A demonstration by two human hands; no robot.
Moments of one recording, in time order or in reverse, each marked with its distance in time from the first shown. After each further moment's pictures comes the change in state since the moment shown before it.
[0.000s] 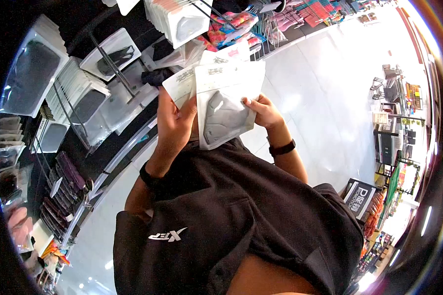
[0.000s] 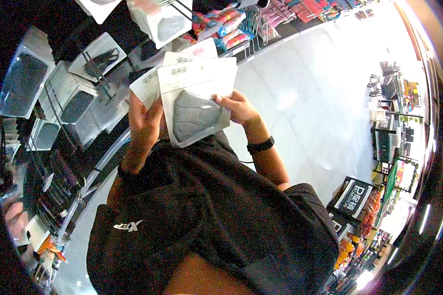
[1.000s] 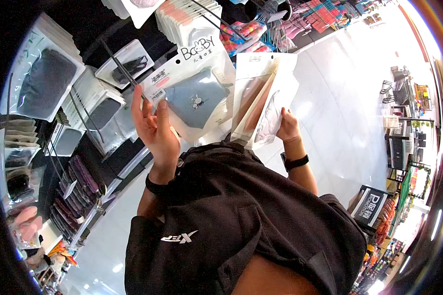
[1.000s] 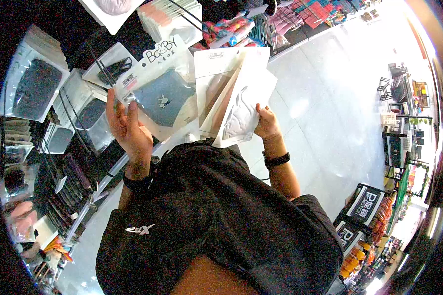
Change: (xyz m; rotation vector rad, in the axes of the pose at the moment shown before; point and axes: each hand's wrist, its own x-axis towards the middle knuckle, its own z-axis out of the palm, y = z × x) left_hand 0.011 0.029 -0.024 -0.091 0.377 0.165; right_hand -0.026 0.016 -0.046 0.467 0.019 -0.179
